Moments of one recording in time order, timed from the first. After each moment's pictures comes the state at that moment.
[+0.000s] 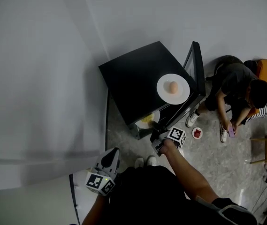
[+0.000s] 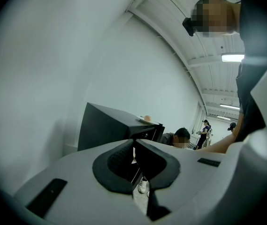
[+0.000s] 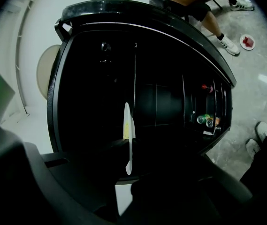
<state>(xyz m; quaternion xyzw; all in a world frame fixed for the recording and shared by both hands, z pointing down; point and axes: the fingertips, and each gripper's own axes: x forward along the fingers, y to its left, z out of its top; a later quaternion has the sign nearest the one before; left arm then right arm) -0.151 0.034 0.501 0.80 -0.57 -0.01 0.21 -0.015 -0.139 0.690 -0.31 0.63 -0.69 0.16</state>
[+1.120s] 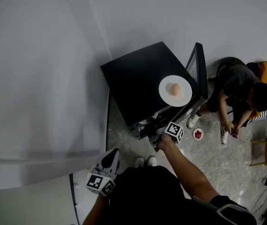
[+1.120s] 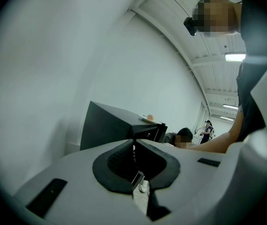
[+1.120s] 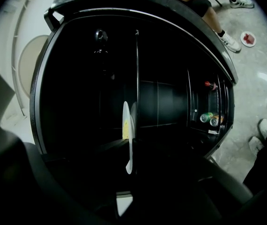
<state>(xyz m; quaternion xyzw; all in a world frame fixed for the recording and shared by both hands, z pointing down) -0.154 0.029 0.504 0.78 -0.58 -0.01 0.22 -0.038 -0.168 0.693 -0.31 0.62 -0.70 0.15</state>
